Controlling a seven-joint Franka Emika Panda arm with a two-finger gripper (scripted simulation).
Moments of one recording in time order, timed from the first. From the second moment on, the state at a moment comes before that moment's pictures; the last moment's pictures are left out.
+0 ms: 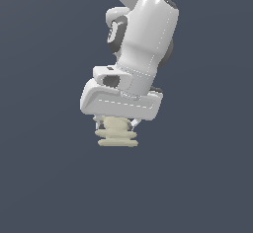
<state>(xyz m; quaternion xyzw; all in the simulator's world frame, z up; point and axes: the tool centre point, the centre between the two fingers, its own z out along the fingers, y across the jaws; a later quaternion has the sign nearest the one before) 0.128 -0.029 0.301 0.95 0.14 0.19 0.20</state>
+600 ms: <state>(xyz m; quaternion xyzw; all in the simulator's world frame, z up) 0.144 -0.020 0.381 0.94 0.06 0.24 0.25</state>
